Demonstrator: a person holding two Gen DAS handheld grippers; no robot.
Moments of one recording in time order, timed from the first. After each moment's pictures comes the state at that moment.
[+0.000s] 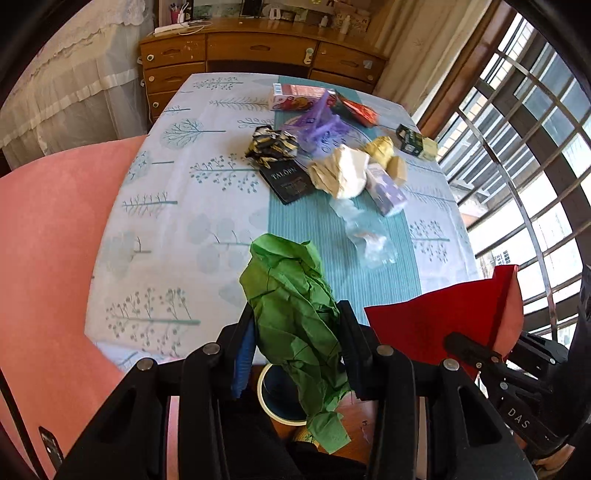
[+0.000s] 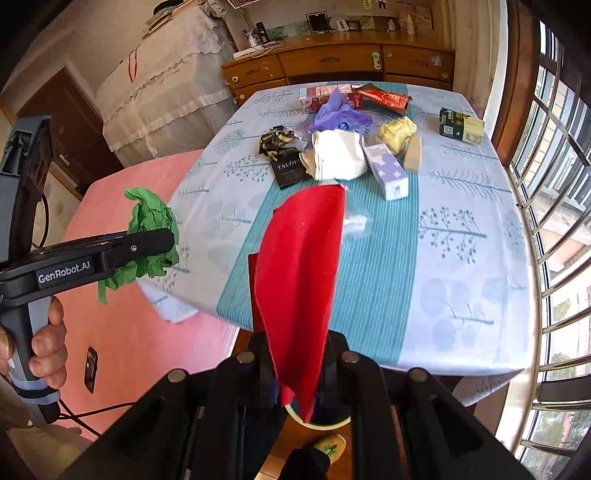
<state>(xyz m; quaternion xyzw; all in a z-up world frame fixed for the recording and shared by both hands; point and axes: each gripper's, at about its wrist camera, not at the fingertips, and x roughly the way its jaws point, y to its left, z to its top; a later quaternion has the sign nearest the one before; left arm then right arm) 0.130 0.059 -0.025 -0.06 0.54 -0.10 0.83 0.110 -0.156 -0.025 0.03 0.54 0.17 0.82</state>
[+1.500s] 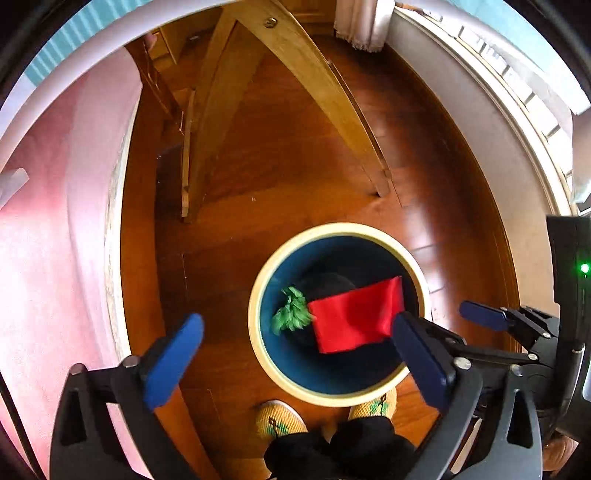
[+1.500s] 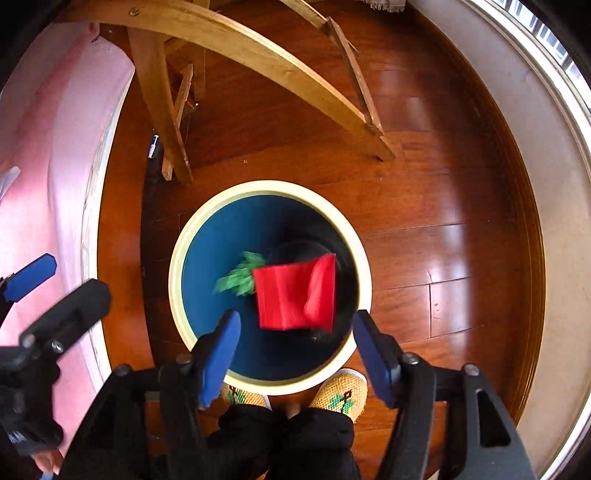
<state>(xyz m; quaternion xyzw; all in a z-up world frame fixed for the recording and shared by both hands) 0.024 -0.025 -0.417 0.07 0.63 -0.09 0.77 0.013 -0.180 -0.445 0.12 0.69 0.02 0.72</state>
